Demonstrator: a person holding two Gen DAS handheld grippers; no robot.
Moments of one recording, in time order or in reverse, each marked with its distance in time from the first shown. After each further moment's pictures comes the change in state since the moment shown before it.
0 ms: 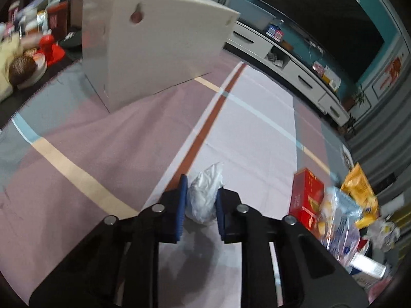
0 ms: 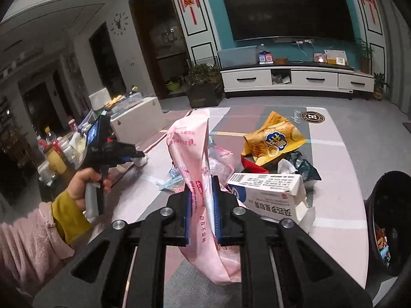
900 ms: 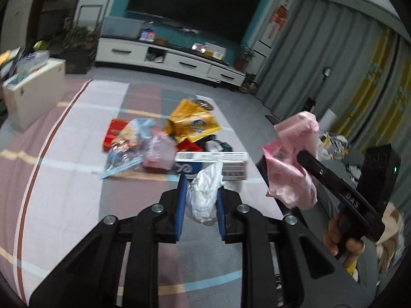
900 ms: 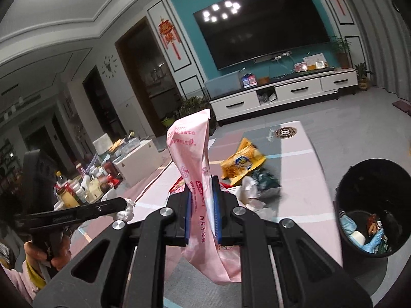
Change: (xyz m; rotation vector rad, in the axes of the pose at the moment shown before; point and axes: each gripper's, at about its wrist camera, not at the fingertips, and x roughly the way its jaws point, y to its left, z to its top) left arm -0.197 -0.159 -0.148 0.458 -0.052 -0.444; right arm -0.097 -0.050 -0.004 0.160 -0.192 0.012
